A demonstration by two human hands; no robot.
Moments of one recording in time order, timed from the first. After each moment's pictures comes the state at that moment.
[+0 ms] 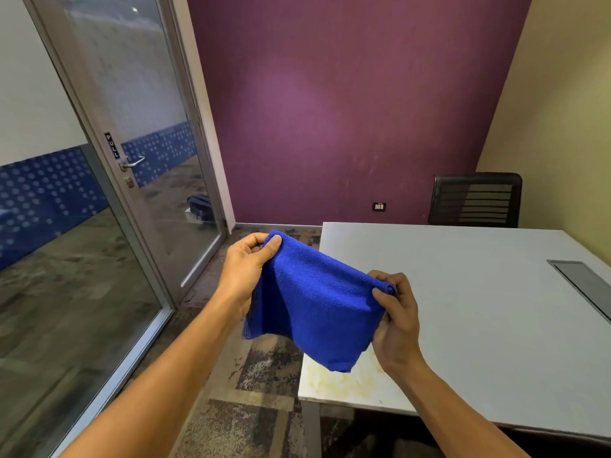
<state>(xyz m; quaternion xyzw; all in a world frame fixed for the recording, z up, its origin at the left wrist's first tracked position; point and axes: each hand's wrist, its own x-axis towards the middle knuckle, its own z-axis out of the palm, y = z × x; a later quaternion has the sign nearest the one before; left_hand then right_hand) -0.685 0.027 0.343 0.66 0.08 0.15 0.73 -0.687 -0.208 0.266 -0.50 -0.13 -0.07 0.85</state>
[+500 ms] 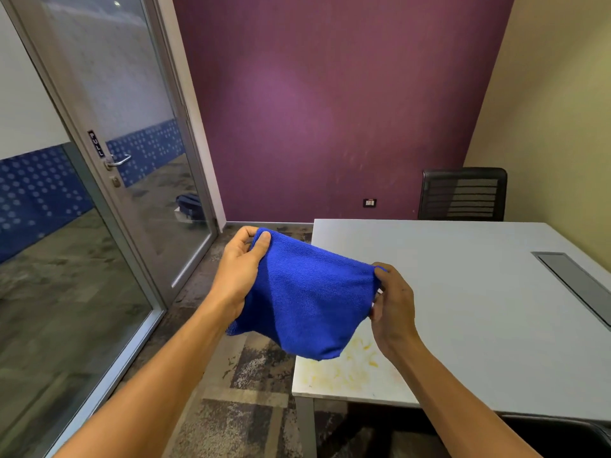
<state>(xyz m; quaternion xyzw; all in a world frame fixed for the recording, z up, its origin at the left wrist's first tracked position) -0.691 0.020 0.343 0.70 0.05 0.15 0.69 -0.673 -0.215 0.278 -0.54 -0.01 -0.04 0.84</state>
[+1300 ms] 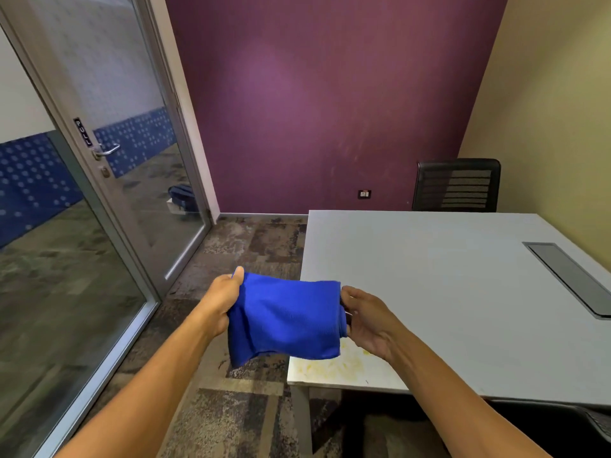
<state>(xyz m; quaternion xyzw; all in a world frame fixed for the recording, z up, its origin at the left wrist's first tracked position) -0.676 0.056 0.265 0.68 0.29 0.00 0.67 -0.663 -0.212 0.237 -0.54 0.09 0.24 0.80</state>
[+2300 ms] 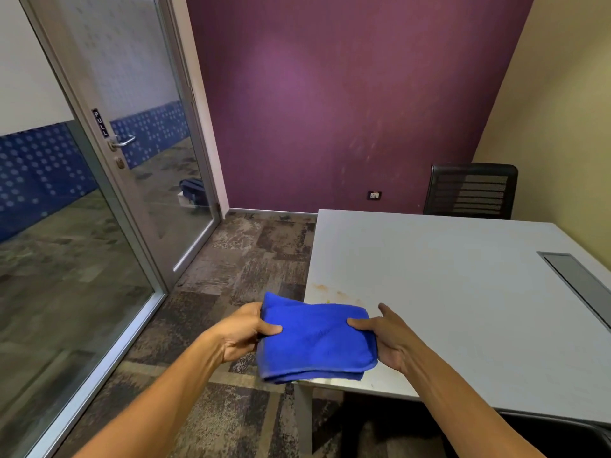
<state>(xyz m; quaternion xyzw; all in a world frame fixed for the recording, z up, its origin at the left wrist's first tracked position) -0.713 0.048 0.234 0.63 0.14 -0.22 0.73 -0.665 -0.227 0.224 -0.59 0.16 0.26 0.75</state>
